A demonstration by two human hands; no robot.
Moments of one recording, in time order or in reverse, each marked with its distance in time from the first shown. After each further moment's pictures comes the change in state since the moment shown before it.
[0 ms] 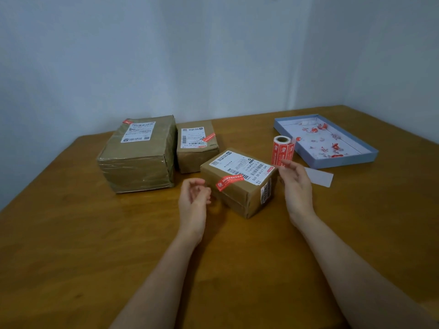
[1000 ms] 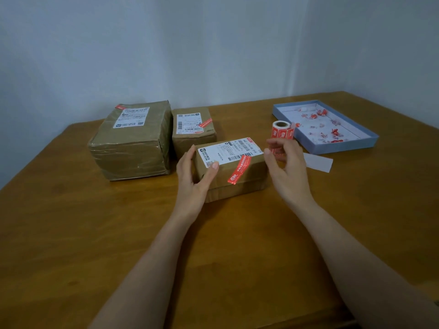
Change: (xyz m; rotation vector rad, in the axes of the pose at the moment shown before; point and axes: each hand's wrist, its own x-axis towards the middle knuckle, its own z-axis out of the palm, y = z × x) left_hand 0.010 -0.002 -0.007 0.230 -0.178 0.085; right_hand -0.012 -0.012 0.005 -0.478 -0.104 -0.441
